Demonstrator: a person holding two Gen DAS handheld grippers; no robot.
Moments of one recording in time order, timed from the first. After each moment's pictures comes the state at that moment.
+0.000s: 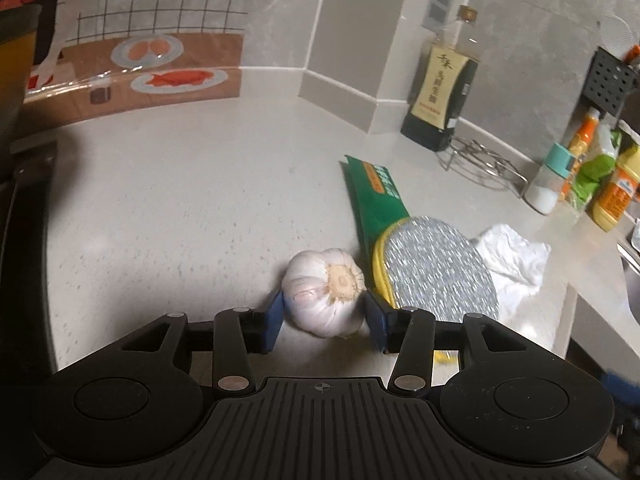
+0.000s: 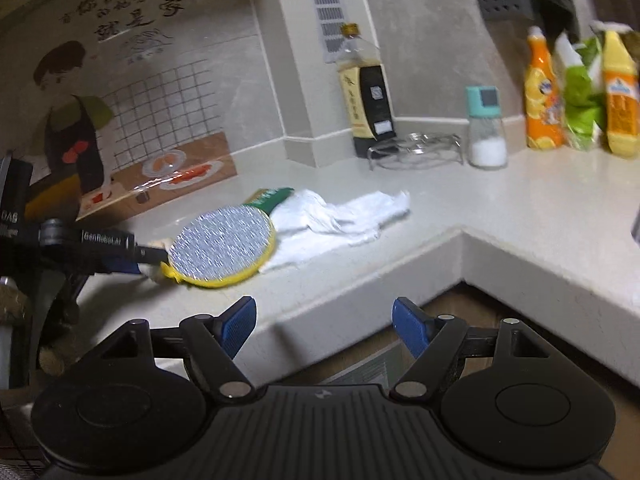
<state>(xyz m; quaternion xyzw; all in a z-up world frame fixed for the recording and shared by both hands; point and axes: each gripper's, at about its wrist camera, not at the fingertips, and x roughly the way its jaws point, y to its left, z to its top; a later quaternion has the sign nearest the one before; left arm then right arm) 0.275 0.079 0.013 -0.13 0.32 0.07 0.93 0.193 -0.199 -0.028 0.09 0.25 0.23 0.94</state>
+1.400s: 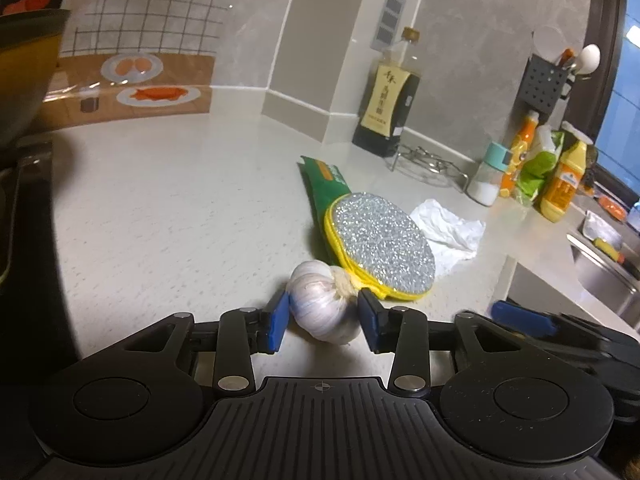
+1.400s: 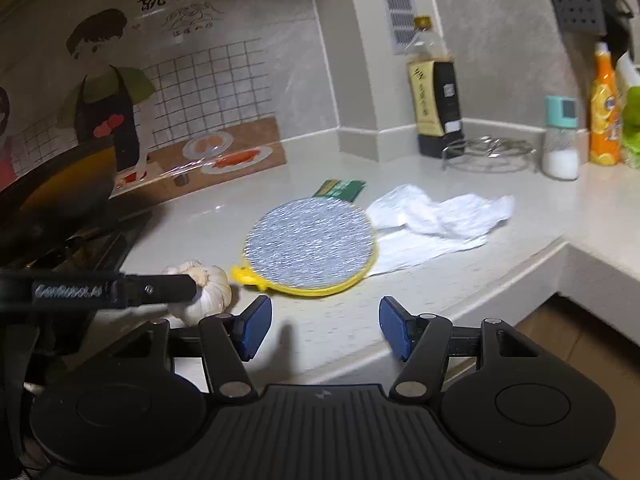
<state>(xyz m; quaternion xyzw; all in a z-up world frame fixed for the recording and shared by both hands) 0.207 0.061 0.010 -0.13 0.28 0.01 0.95 0.195 -0.120 -0.022 0.05 0.23 0.26 0.94</state>
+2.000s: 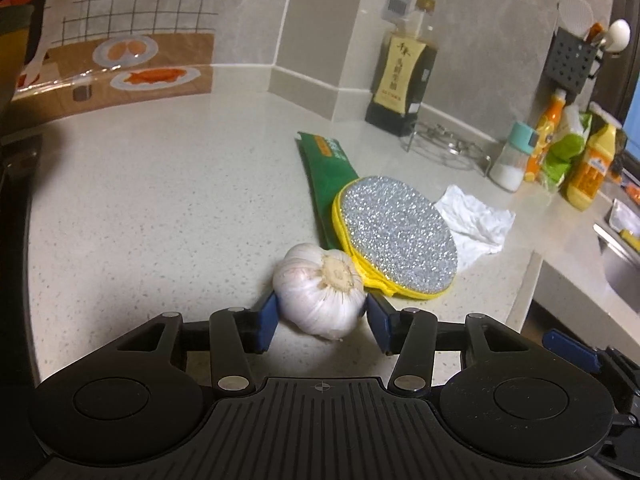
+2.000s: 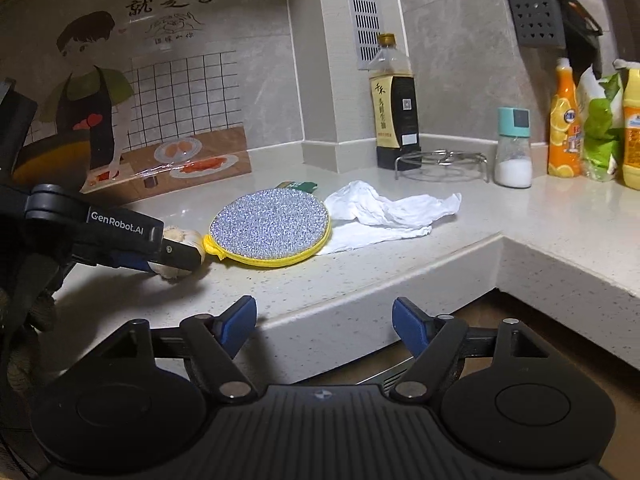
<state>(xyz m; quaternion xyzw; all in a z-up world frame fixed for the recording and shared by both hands) 0.239 0.047 0.003 -0.12 0.31 0.04 0.94 0.182 -0.151 -0.047 0.03 0.20 0.23 0.95</state>
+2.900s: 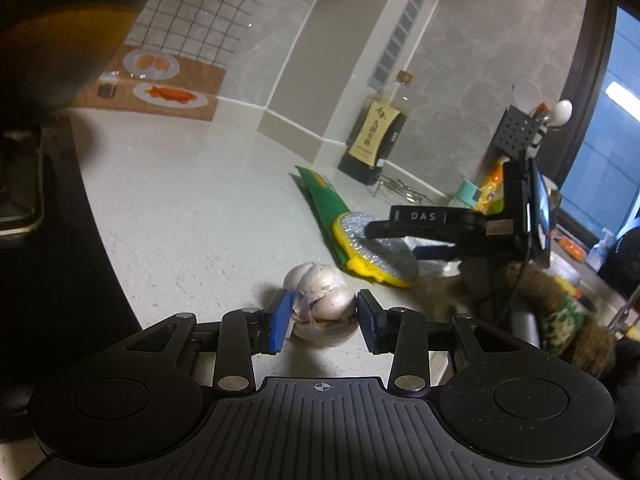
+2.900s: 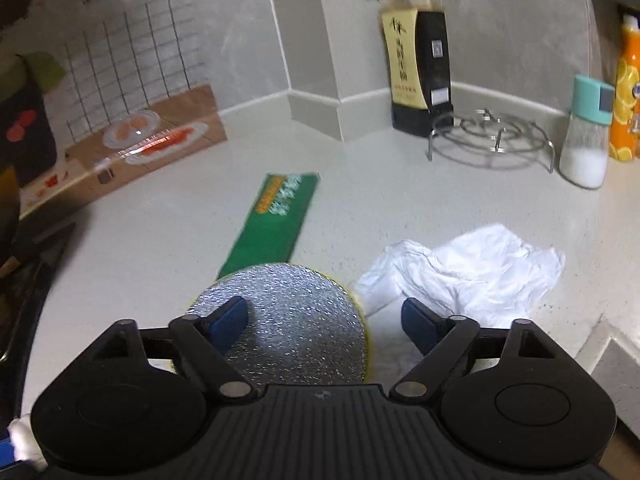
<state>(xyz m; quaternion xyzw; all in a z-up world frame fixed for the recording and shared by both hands) 0.150 0.102 -0.002 -0.20 0.22 -0.04 0.95 0.328 -0.060 -0.011 0.04 0.33 0.20 0.92</state>
